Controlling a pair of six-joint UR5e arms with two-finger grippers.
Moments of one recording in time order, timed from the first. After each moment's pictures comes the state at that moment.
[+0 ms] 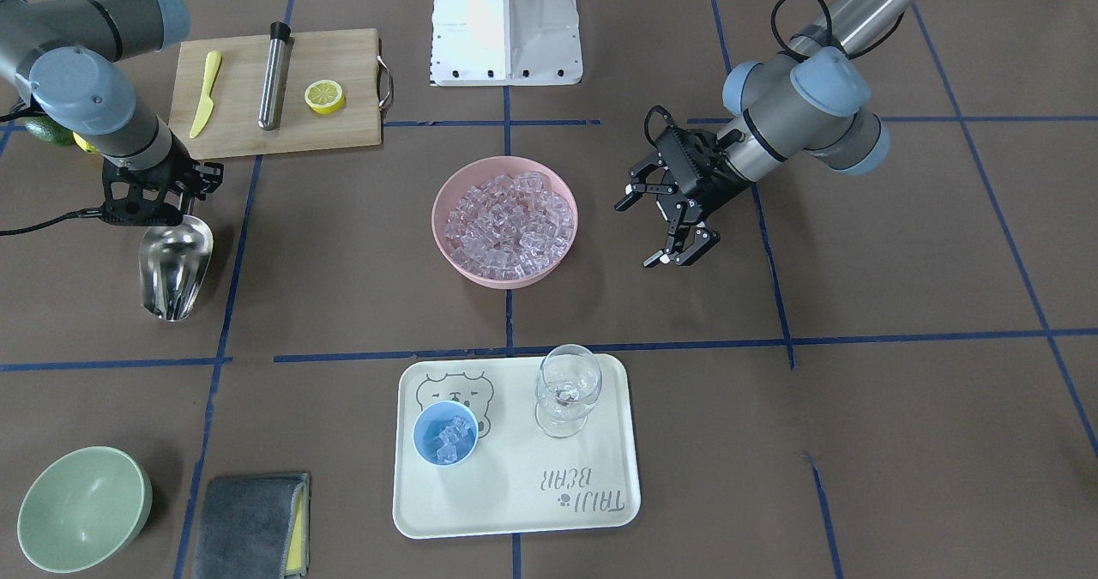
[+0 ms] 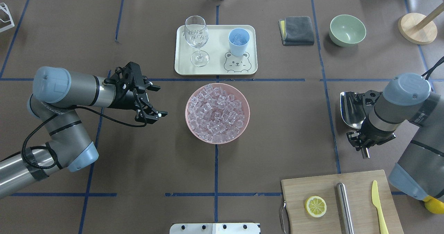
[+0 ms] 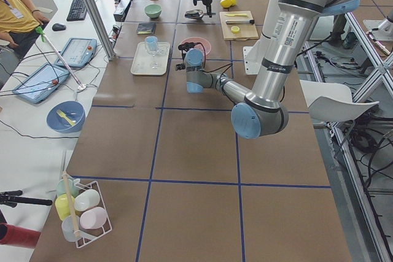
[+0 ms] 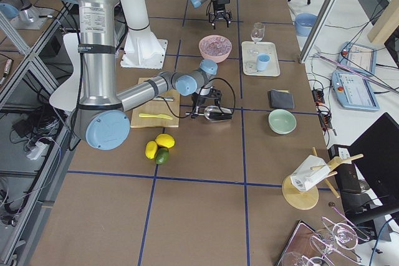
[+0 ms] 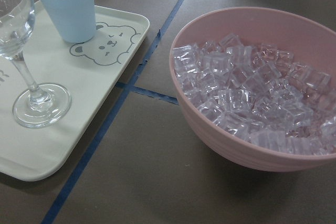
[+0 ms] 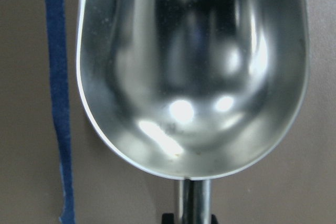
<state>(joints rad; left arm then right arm) -0.66 -1.95 -1.51 -2.72 -2.02 -0.20 0.70 -1.56 1.88 -1.53 2.13 0.88</state>
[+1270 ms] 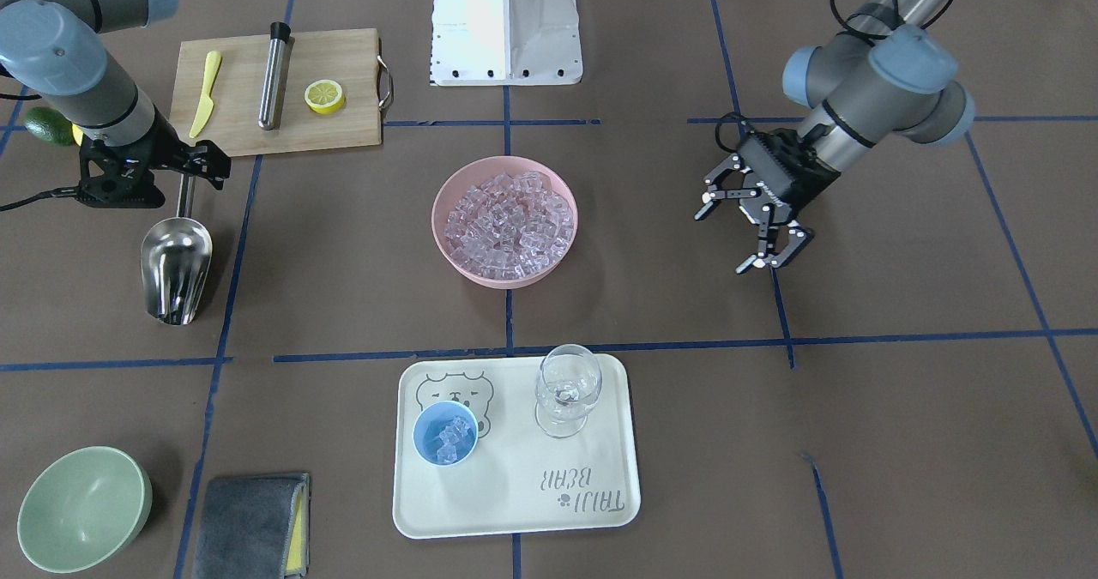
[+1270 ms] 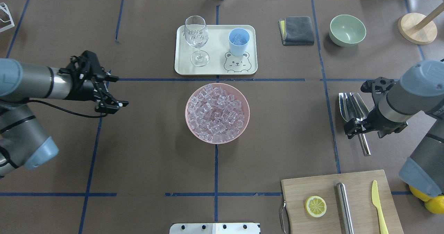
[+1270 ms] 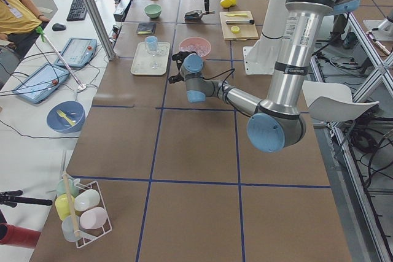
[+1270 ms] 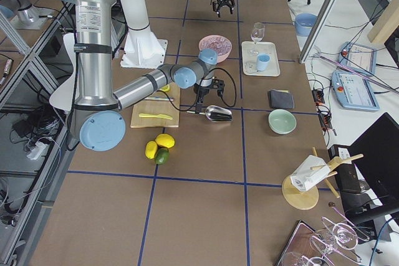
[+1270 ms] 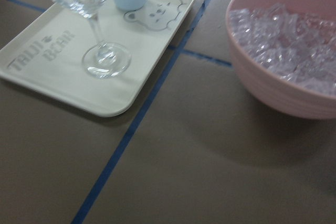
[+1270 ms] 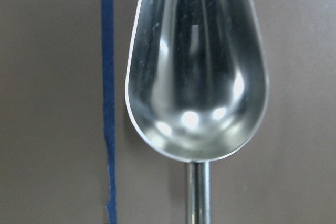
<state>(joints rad) -0.80 -1.73 -1.66 -2.60 -2.02 -0.17 0.79 -1.58 1.98 -1.53 2.12 0.90</state>
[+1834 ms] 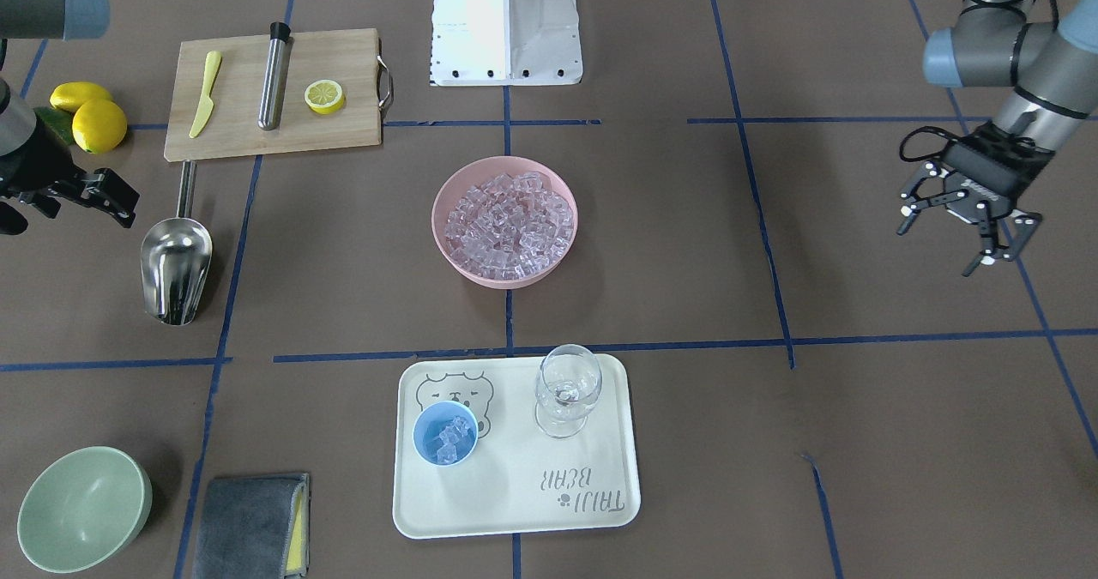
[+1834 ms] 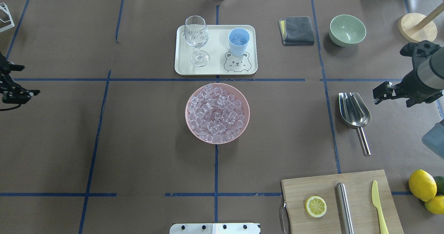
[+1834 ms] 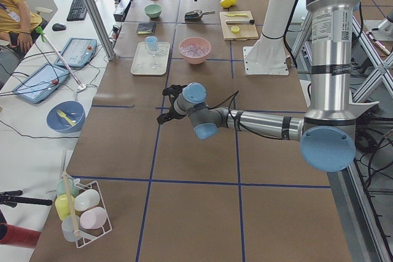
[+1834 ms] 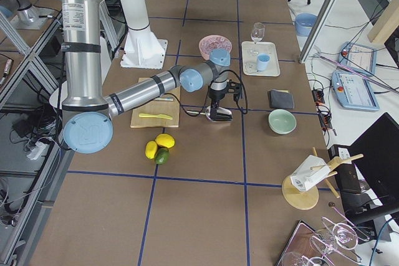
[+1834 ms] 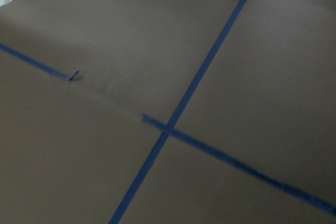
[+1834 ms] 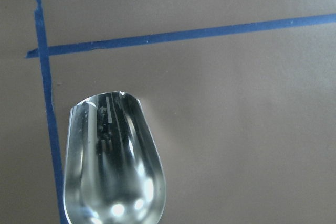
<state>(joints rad) -1.08 -1.49 -1.65 -2.54 -2.02 0.02 1.00 -1.56 1.94 -1.53 2.13 0.83</state>
